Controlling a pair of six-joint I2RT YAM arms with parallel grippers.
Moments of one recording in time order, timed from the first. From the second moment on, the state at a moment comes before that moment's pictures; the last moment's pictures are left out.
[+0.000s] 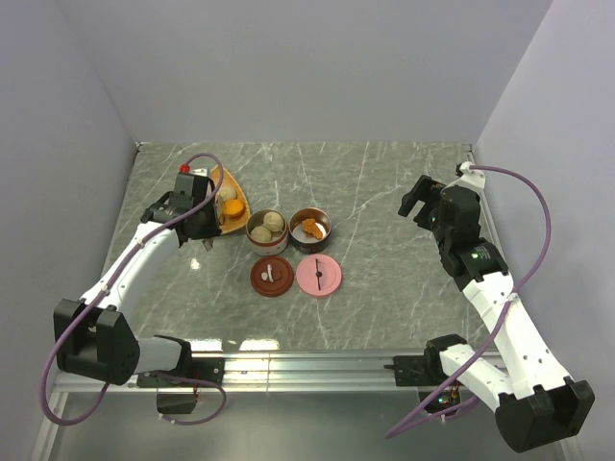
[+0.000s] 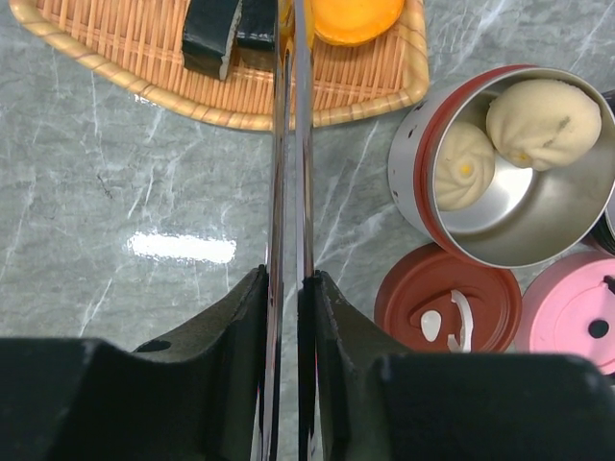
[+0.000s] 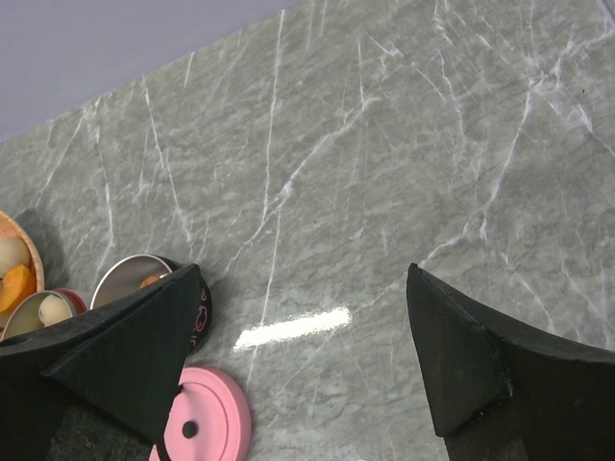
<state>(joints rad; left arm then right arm) -0.23 1.29 1.06 -0.68 -0.13 -0.36 0.23 0.92 0.91 -0.37 0.27 0.47</state>
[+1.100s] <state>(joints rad) -0.43 1.07 1.22 -0.94 -0.02 -0.37 0.23 0.92 0.89 -0.37 0.27 0.48</state>
